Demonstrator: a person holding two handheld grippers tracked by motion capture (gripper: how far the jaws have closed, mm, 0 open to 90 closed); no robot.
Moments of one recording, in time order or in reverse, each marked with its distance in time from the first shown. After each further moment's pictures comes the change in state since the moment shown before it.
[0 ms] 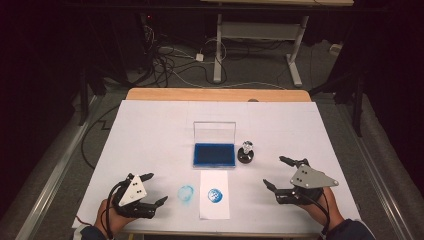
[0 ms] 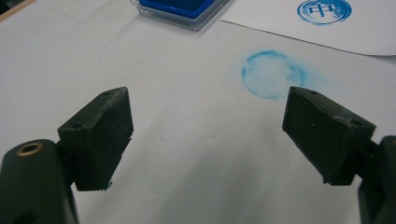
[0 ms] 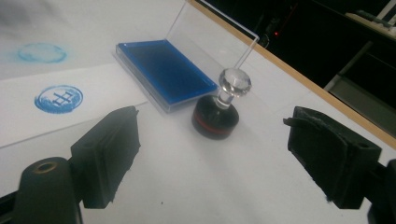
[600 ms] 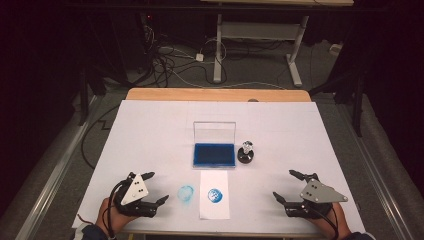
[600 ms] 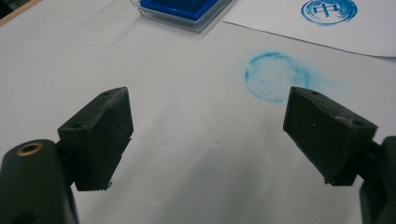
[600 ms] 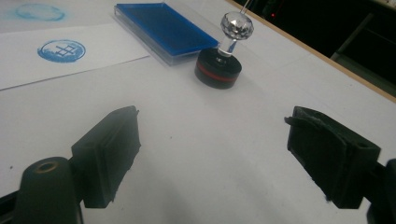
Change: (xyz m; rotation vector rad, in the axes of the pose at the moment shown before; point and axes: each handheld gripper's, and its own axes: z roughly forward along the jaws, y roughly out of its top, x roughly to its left) left arm 0.000 0.003 0.003 0.009 0.010 0.017; right arm 0.009 -0.042 -0.020 0.045 -0.020 0.041
